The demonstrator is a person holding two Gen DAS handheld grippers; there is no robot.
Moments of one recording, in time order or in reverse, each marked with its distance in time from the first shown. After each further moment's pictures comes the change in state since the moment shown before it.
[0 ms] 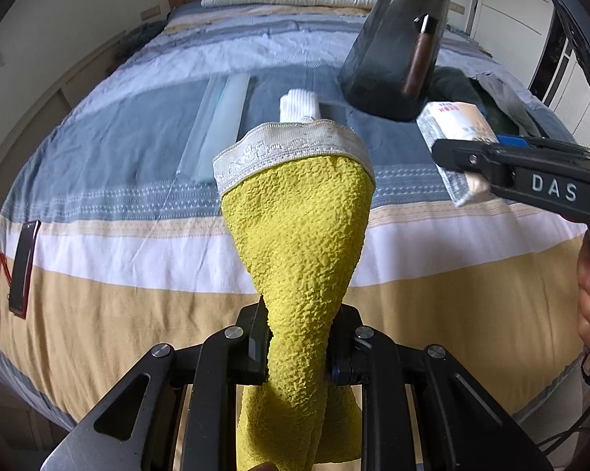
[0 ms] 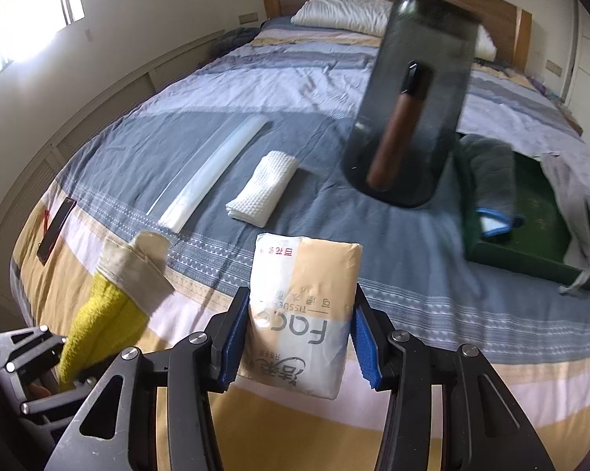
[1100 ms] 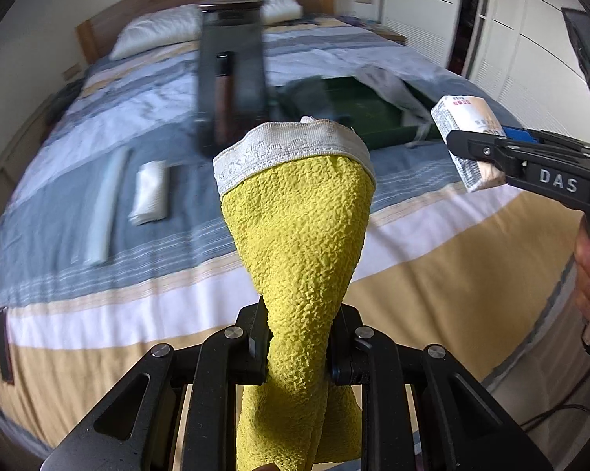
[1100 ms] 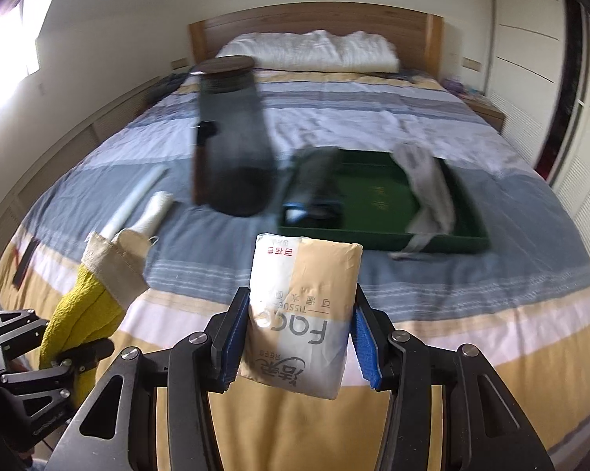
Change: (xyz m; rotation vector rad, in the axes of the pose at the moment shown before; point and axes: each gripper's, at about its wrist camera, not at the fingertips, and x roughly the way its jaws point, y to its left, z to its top) left arm -0.033 -0.151 0.037 0.230 -0.042 -0.167; right arm -0.163 -0.140 -0.076 0.146 -0.120 -0.180
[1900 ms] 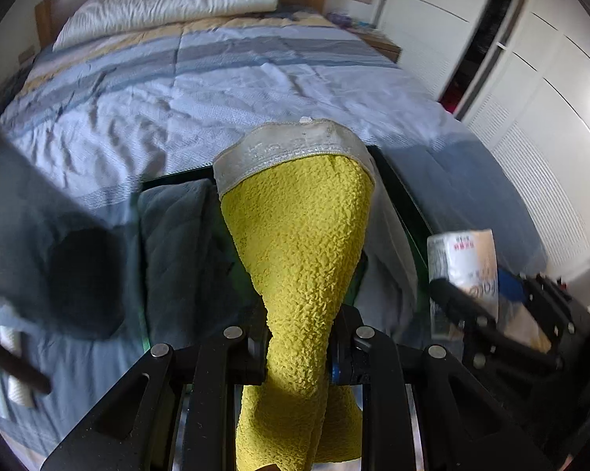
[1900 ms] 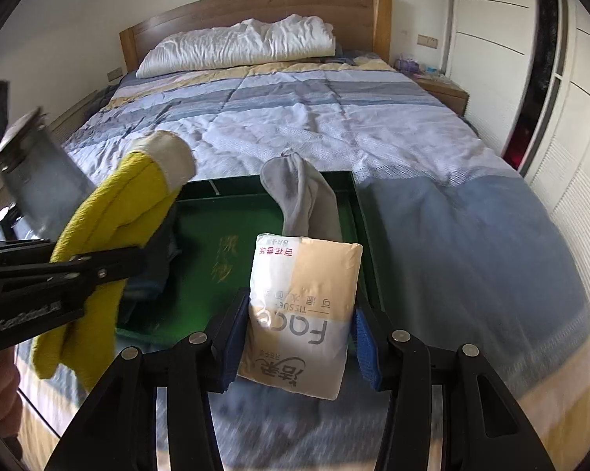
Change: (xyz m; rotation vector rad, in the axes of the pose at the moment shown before) left arm 0.171 -0.077 0.251 -0.134 0.049 -0.135; right arm 0.163 -0.153 0.108 0.071 0.046 -0.091
